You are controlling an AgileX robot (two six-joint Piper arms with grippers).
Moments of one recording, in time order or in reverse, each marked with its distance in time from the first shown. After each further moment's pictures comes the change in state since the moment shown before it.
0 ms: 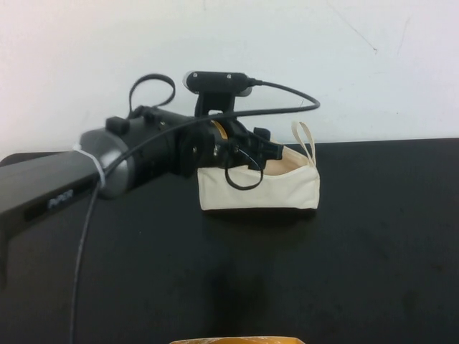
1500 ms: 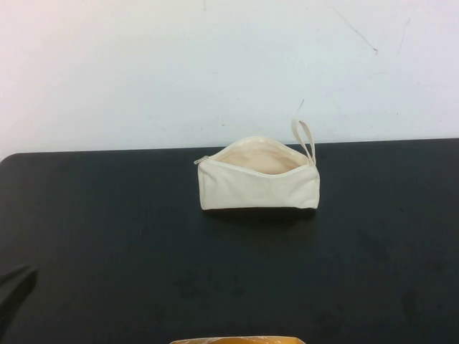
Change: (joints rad) right arm 0.000 0.000 0.000 0.000 0.000 0.000; left arm -0.032 -1.419 0.946 0.421 0.305 -0.107
